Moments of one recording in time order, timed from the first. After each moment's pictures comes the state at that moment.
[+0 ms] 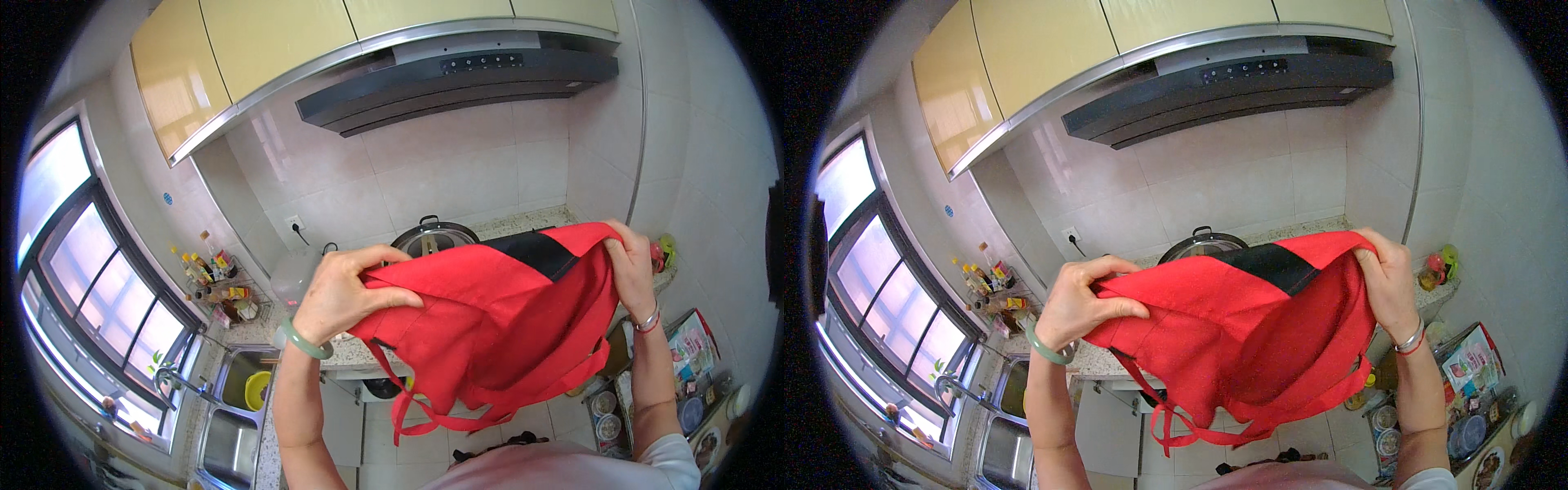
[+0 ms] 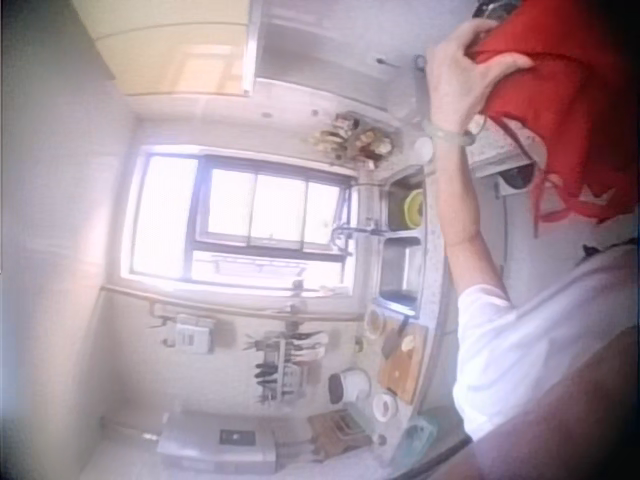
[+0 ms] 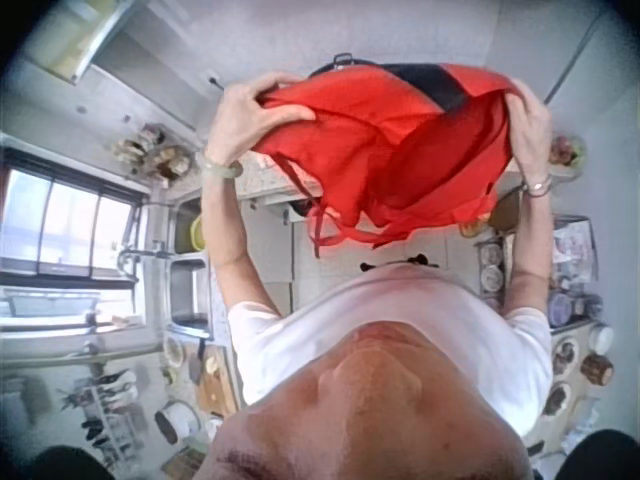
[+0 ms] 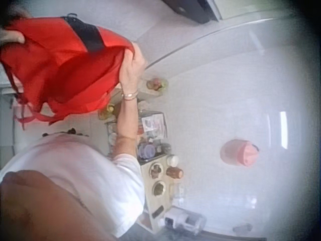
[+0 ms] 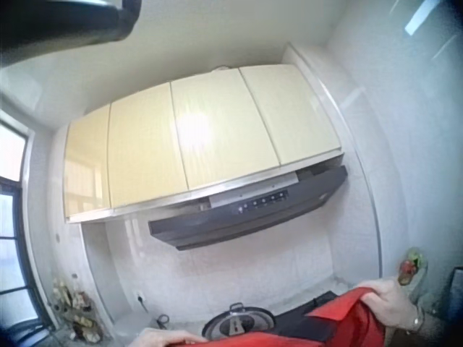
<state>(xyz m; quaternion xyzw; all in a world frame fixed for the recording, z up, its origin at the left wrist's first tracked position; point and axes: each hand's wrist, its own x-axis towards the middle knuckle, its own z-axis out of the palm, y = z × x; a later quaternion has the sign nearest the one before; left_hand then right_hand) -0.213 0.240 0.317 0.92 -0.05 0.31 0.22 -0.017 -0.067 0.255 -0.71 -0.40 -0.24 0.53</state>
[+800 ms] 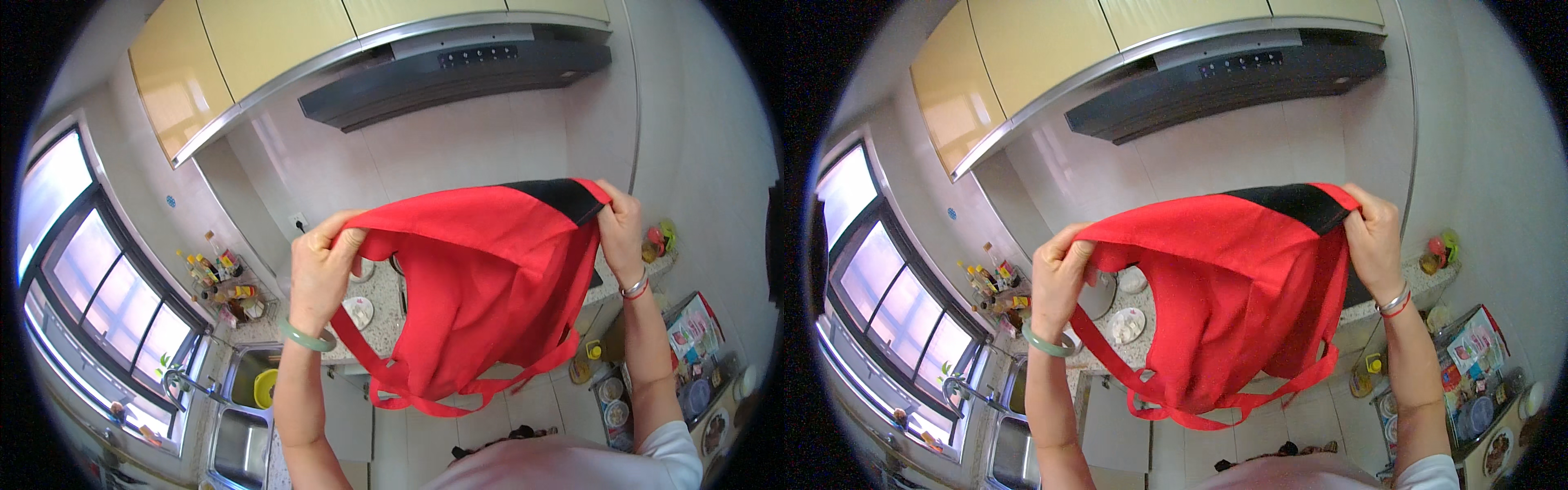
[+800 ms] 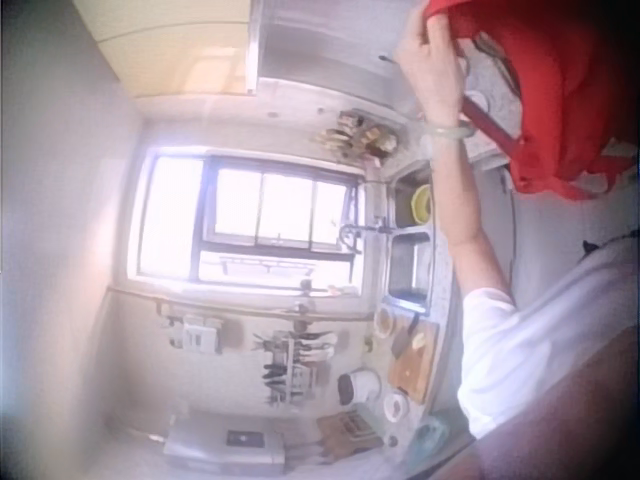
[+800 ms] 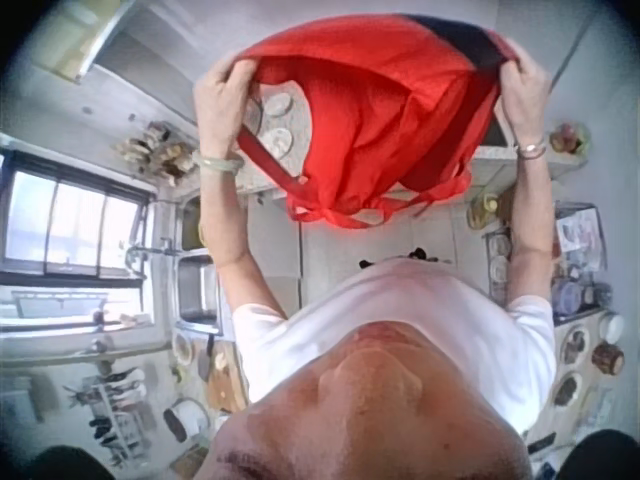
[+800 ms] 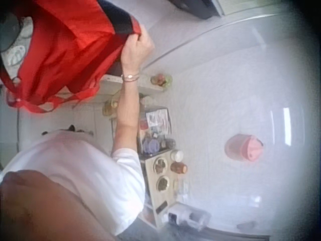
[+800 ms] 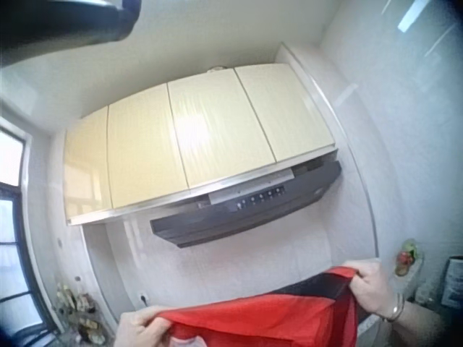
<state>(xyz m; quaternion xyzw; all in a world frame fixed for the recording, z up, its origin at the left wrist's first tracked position) -0.233 0.249 0.322 0.83 0.04 0.41 0.38 -0.029 -0.036 0.276 -0.66 -0.40 -0.33 0.54</state>
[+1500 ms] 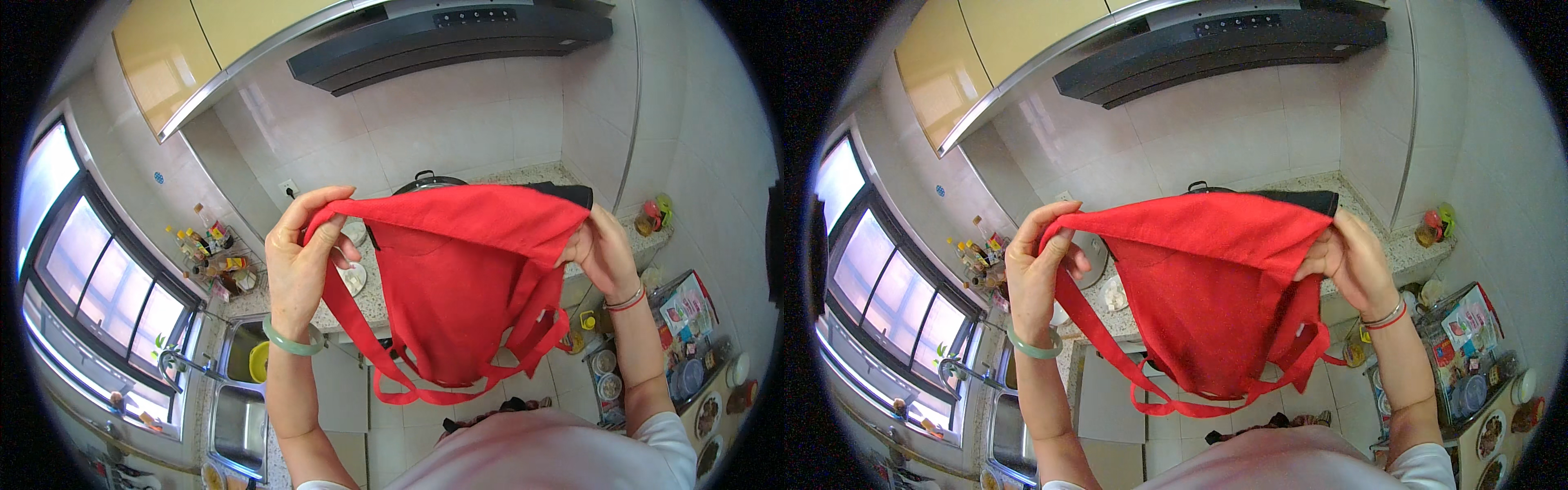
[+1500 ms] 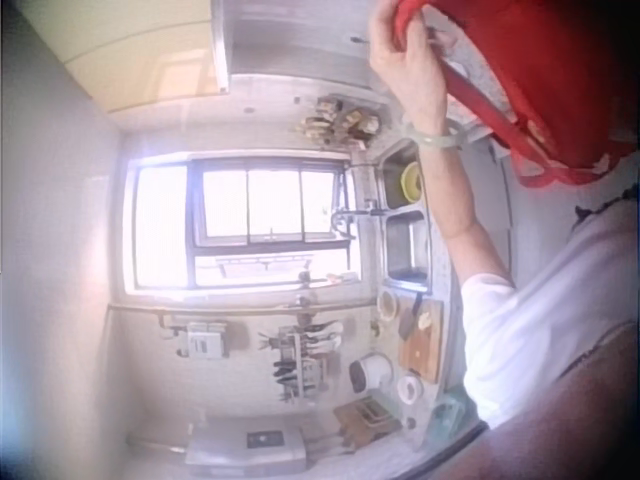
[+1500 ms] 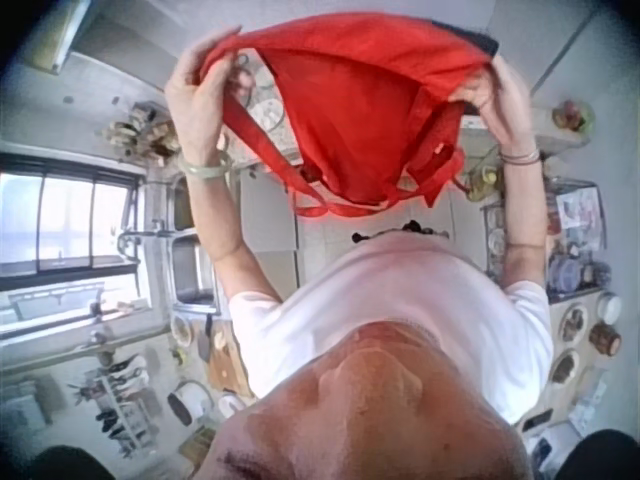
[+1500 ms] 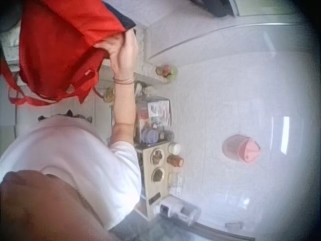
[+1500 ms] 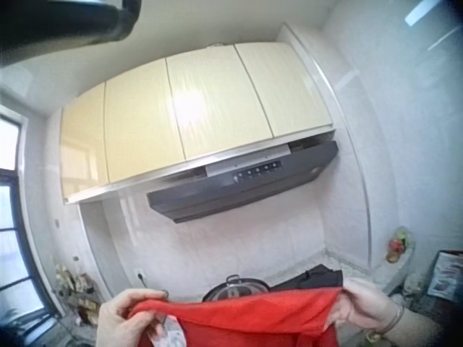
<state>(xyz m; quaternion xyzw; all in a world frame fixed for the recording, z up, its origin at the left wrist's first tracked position) -0.269 0.241 0.304 0.77 0.03 0.39 0.50 -0.072 -0.036 0.232 -0.46 -0.34 0.23 0.79</state>
